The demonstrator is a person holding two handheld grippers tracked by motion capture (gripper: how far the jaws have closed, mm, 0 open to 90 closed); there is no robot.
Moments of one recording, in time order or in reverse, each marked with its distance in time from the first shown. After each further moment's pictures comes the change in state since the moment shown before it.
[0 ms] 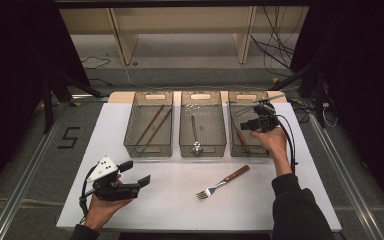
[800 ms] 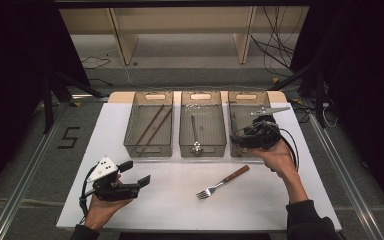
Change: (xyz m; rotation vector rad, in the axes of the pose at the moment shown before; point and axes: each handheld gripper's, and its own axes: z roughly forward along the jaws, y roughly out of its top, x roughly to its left) left arm 0.000 0.000 0.000 -0.003 0.002 -0.002; right arm 0.046 -0.043 -0.054 -0.145 0.171 -0.257
